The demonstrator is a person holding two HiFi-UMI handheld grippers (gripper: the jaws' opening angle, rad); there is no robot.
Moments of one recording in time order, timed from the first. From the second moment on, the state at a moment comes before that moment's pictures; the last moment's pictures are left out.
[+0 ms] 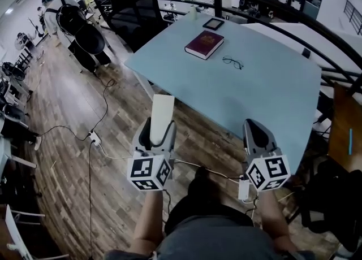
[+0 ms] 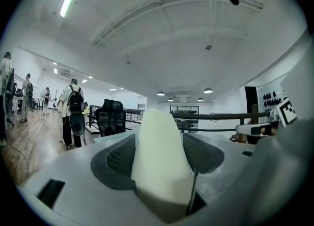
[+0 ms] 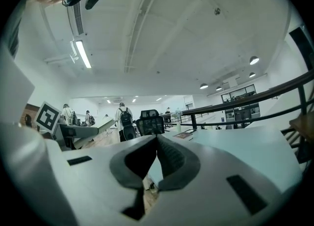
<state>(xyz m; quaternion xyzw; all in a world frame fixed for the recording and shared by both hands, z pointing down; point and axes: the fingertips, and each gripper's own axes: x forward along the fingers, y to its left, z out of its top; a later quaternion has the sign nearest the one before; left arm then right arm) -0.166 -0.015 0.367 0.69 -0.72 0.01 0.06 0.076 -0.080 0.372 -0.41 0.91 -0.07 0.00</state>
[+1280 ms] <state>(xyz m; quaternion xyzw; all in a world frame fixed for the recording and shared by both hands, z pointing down) -0.212 -0.224 0.446 0.76 -0.64 0.07 0.12 0.022 -0.203 0.385 -0.49 0.86 -0.09 -0.03</state>
